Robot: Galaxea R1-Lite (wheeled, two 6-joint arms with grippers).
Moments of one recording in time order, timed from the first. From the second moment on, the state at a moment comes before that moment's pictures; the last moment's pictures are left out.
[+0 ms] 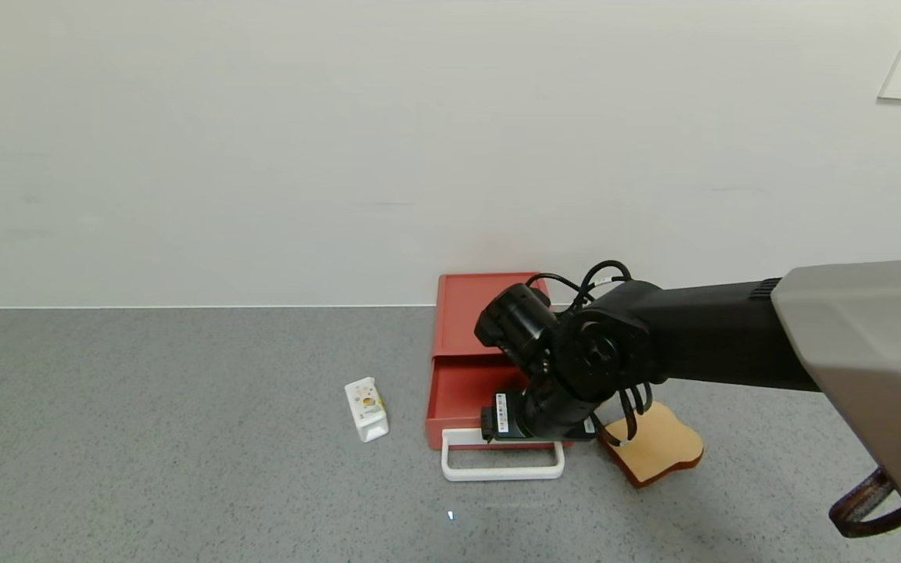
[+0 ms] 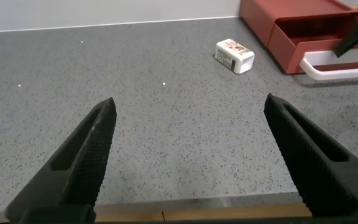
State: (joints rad) left arm 0.00 0.00 0.00 -0.01 -0.01 0.01; right arm 0.73 2.29 -1.81 0.63 -0.14 0.66
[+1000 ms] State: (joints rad) left arm 0.00 0.00 0.00 -0.01 -0.01 0.00; right arm 0.70 2.37 -1.97 0.62 -0.14 0.64
